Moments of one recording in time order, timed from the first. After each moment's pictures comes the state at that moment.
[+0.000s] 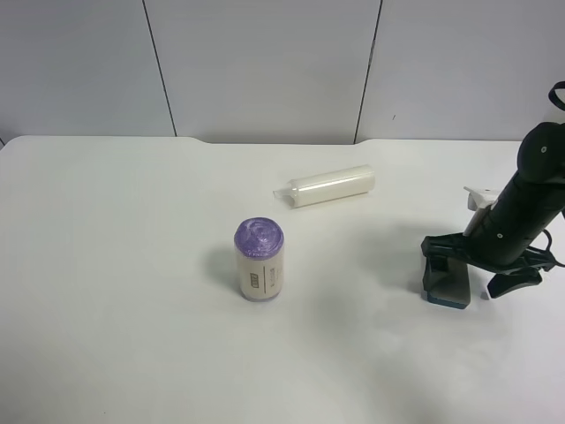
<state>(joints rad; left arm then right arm) 0.07 -0.01 -0.51 -0.02 1.06 -0.01 0.02 1.80 -0.78 0.15 0.57 0.08</state>
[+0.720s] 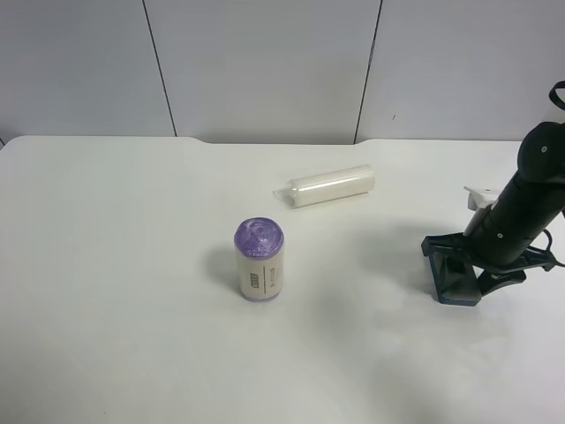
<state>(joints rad) 0.07 -0.01 -0.51 -0.02 1.06 -0.01 0.02 1.80 -0.78 0.15 0.57 0.08</state>
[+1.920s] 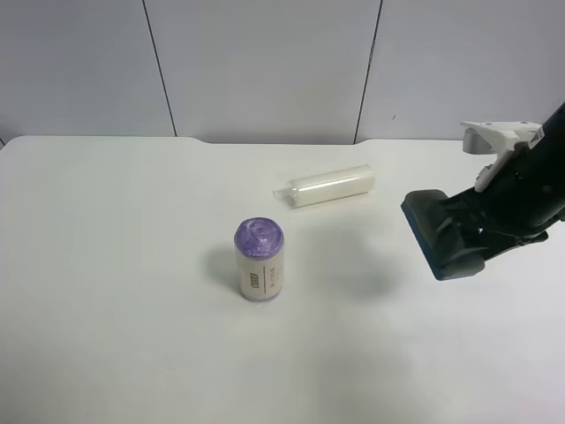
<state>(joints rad) 0.07 -0.01 -0.51 -0.02 1.06 -0.01 0.23 1.36 -0.83 0.22 0.92 -0.05</state>
